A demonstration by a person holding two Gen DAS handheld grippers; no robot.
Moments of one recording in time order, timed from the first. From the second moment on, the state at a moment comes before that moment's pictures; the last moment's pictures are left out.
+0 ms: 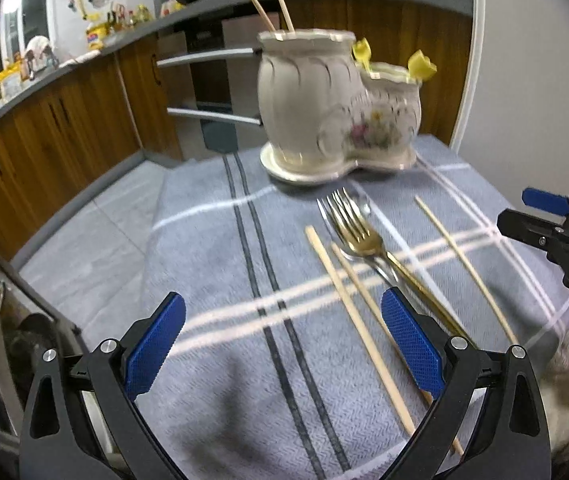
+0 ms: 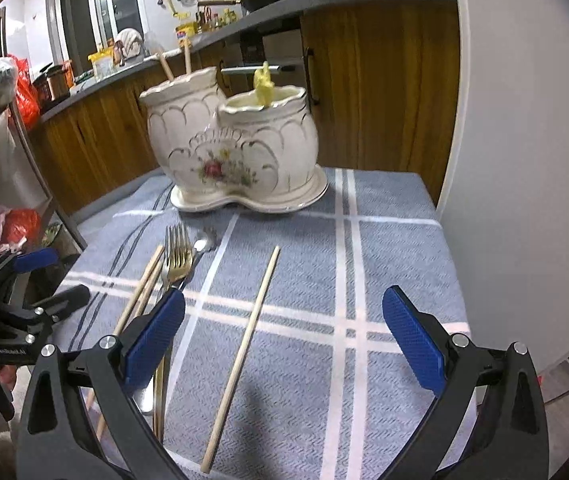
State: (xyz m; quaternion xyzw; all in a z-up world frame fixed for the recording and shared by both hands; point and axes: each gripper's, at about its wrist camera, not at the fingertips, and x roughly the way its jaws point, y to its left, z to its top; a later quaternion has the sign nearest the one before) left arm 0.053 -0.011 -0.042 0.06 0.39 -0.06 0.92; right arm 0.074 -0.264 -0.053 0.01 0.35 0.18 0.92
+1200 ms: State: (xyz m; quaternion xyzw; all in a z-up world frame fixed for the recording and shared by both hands) left arm 0.078 -0.023 -0.066 0.08 0.46 -0.12 0.88; right arm 0.092 -0.168 -0.077 -0.05 0.43 0.27 0.86
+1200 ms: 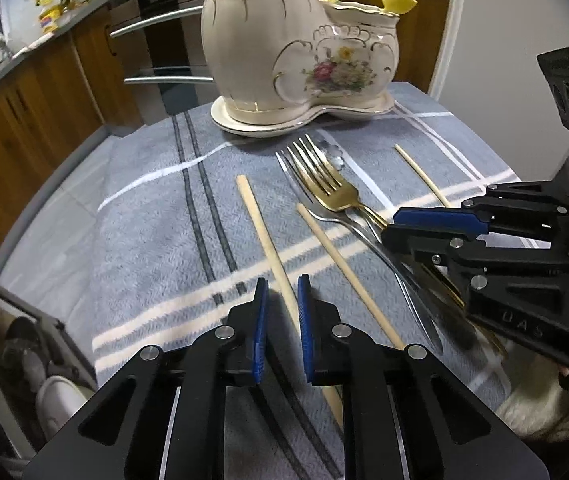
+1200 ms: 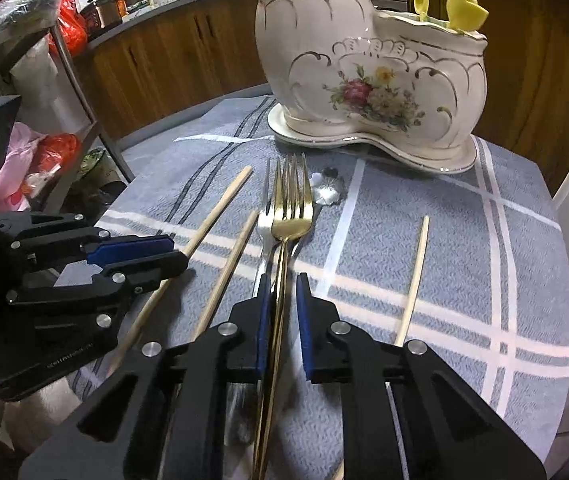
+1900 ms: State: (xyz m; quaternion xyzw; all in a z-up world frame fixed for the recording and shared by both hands) left arm 0.093 -0.004 -0.060 0.04 0.44 -0.12 0.89; right arm 0.090 -0.200 -0.062 0.02 0.41 0.29 0.86
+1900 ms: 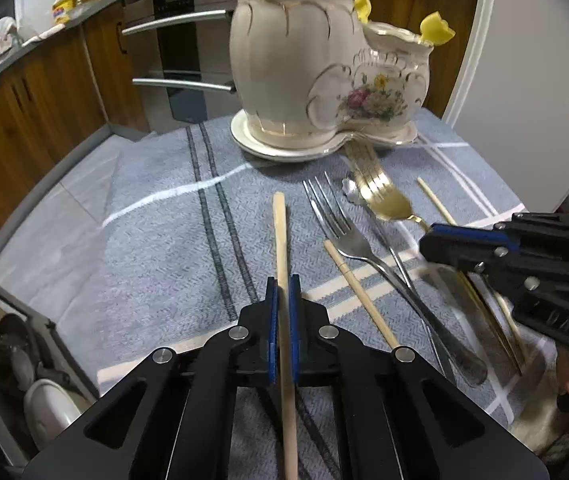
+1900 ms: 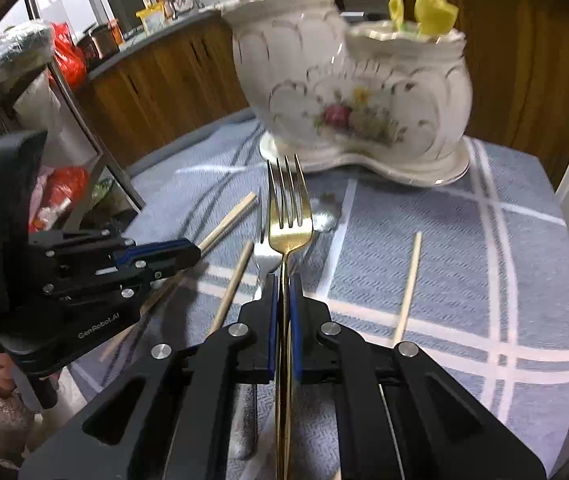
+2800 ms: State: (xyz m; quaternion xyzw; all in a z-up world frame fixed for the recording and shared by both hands) left arm 0.094 0.006 0.083 -0.02 0.17 -0.16 0.97; right arm 0.091 -0.250 0.078 0.06 0.13 0.24 0.96
